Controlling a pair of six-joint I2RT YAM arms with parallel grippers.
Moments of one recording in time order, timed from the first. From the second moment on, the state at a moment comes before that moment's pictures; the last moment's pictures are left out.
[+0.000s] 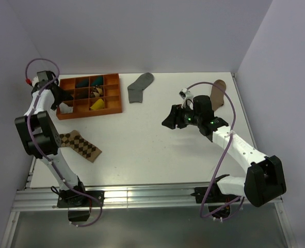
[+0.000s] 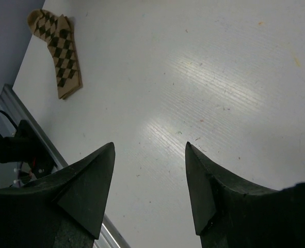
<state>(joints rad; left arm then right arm) 0.28 1.94 1.54 -0.49 -0.21 -0.65 0.37 1.23 0.83 -0.14 -0.51 0.35</state>
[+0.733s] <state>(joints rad) 0.17 1.01 1.18 -0.49 -0.11 -0.57 0.37 1.43 1.18 -0.17 -0.31 0.30</state>
